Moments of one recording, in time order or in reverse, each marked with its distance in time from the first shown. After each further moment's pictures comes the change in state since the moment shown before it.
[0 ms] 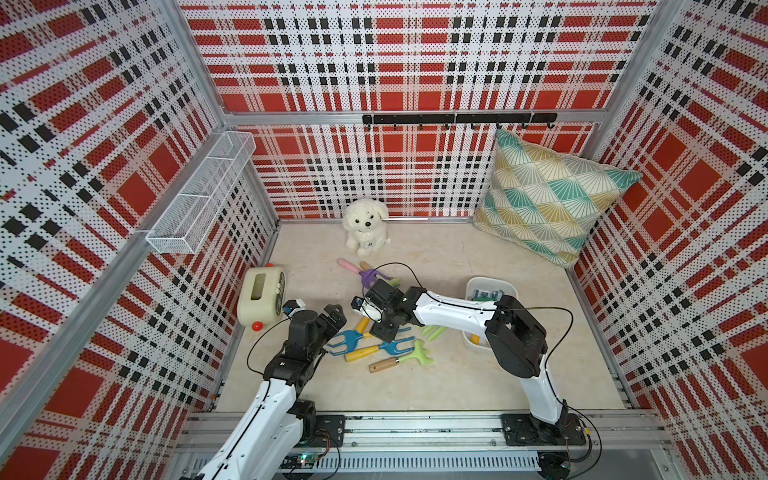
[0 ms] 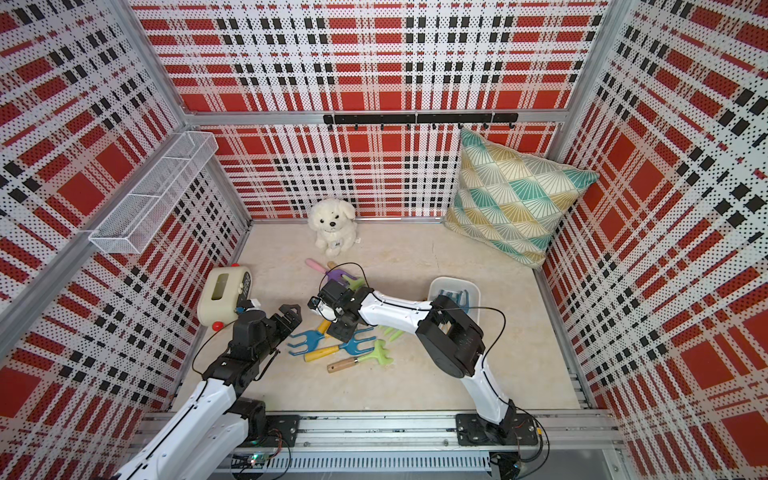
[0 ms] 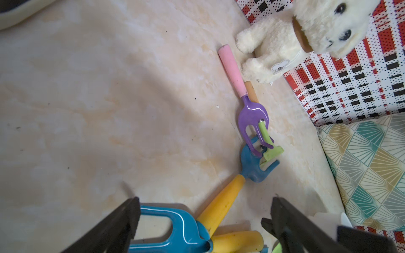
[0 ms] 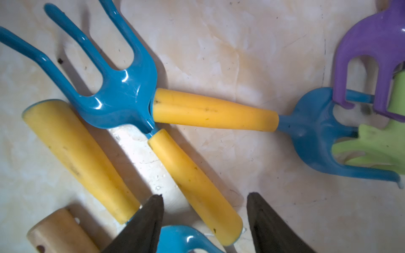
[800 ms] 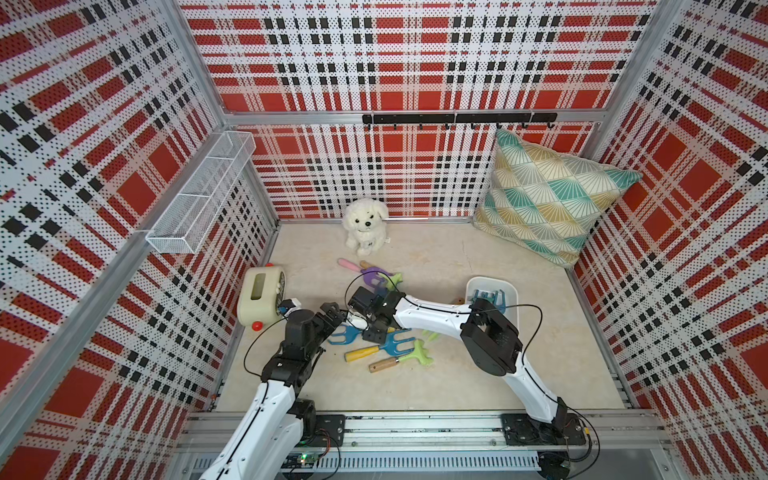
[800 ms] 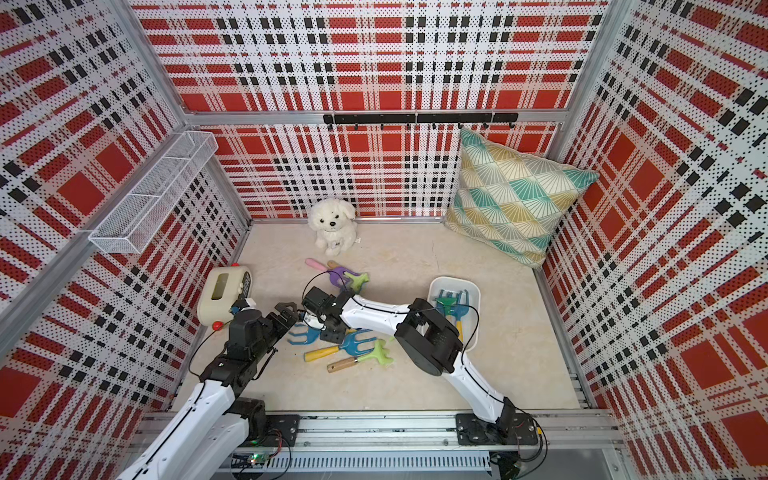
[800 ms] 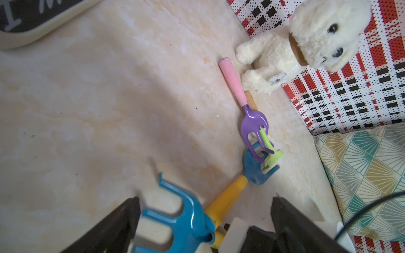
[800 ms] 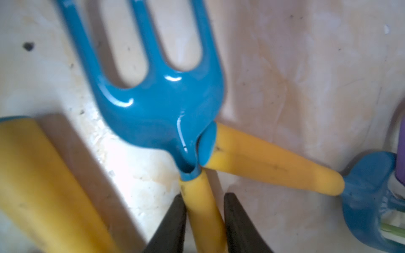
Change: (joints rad) left arm 0.026 -0.023 0.008 -0.006 0.010 0.002; right arm 0.050 0.179 0.202 -0.093 0.087 -0.136
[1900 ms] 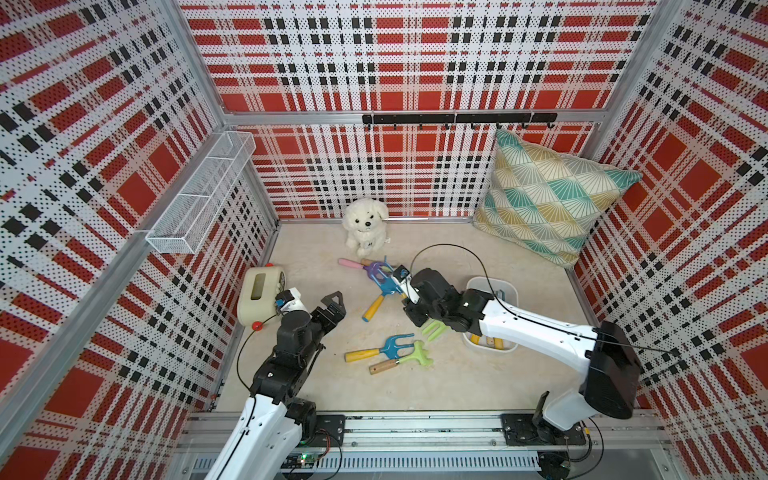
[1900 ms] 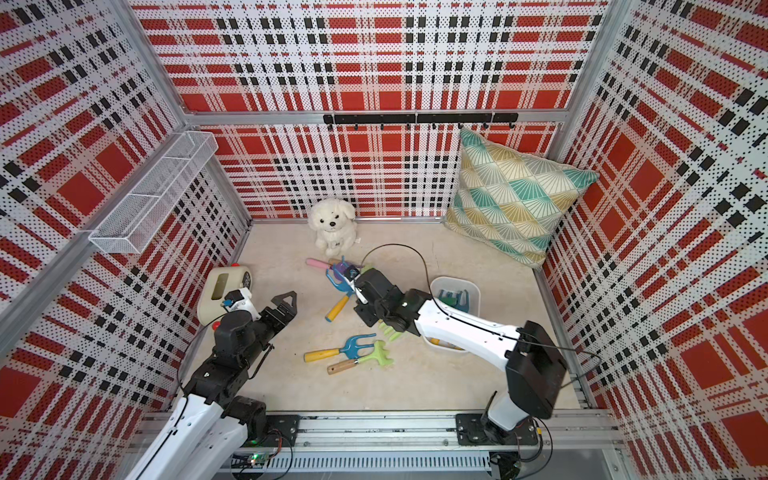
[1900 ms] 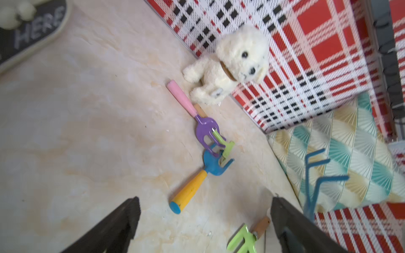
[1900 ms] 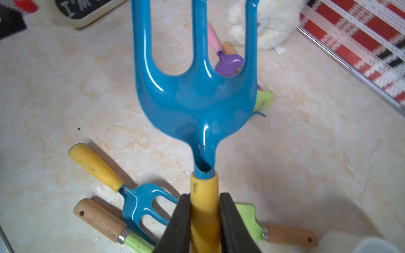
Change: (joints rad) left arm -0.187 -0.114 0.113 -0.061 -0.050 0.014; right arm -0.123 -0.793 -0.651 0.272 0.138 0.471
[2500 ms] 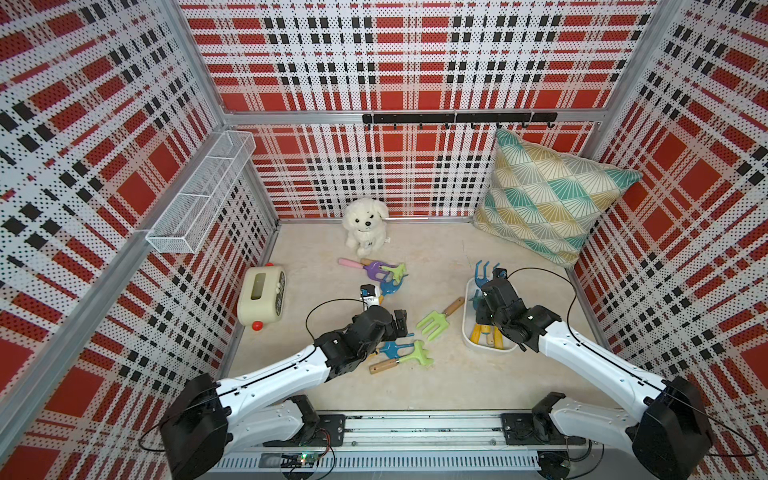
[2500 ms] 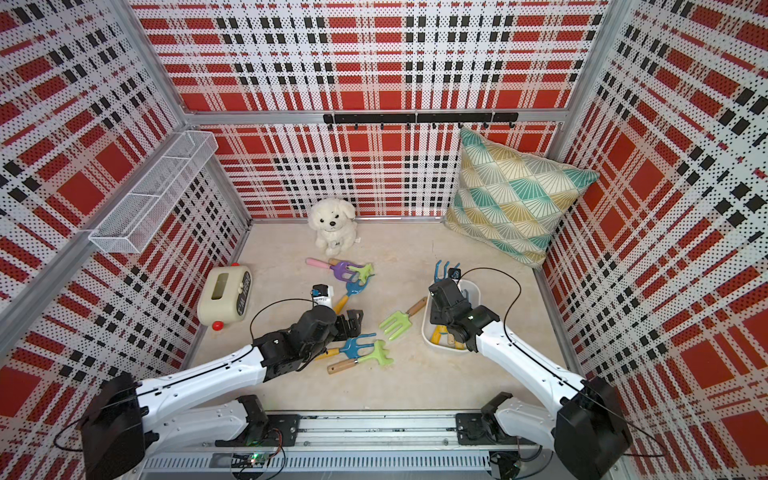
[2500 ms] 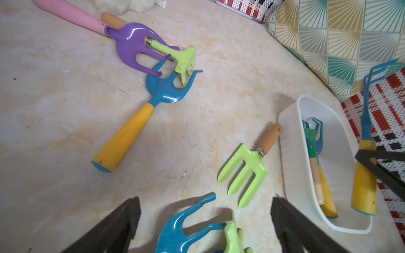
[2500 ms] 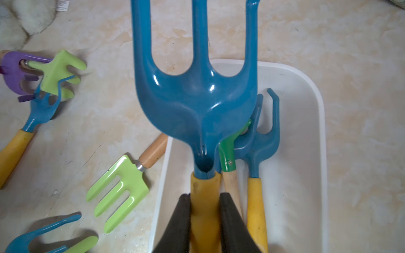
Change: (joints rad) left arm -0.570 0.564 0.180 0.108 -0.262 0.092; right arm -0.380 -0.339 -0.399 -0.105 0.123 0.473
